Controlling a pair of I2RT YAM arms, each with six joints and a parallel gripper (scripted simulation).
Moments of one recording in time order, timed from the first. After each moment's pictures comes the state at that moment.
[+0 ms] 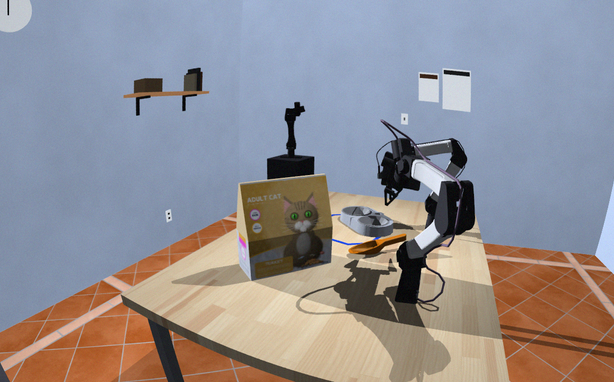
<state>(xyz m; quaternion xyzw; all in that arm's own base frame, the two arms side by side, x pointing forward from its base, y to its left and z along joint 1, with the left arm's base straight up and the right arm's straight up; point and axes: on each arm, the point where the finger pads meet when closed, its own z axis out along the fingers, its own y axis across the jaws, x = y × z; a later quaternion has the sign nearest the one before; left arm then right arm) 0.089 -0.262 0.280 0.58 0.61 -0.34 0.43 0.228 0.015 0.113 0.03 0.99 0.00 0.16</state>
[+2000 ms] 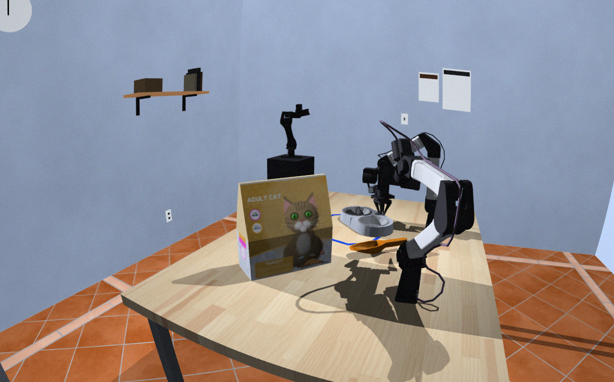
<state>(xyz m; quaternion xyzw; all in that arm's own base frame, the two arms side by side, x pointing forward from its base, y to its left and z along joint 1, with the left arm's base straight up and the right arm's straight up) 0.089 -0.265 0.279 0.57 0.61 -0.34 0.42 0.261 0.002 0.042 0.38 0.93 0.00 0.00</state>
